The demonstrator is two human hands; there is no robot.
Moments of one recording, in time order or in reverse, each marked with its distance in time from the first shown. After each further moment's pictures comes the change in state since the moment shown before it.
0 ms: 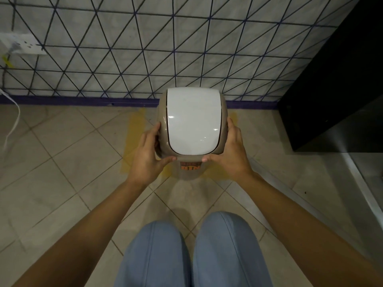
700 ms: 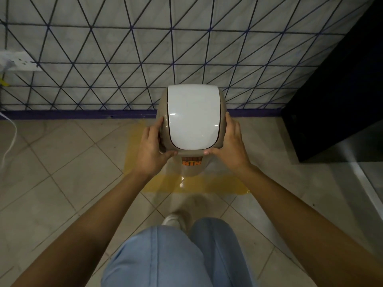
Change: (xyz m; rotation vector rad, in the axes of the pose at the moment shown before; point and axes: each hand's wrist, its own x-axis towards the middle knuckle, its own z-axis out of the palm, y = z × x) left_hand 0.075 -0.001 0.000 0.046 0.004 0.009; right_hand 0.070 -0.009 0.002 -0.079 0.024 -0.016
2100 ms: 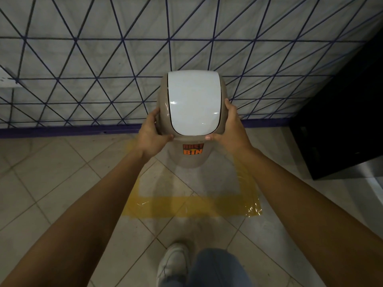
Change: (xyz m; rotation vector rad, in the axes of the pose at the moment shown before) left_hand 0.120 -0.022 0.008 -0.312 -0.132 -0.352; right_hand 0.114 0.007 0.011 0.144 -0.002 0.008
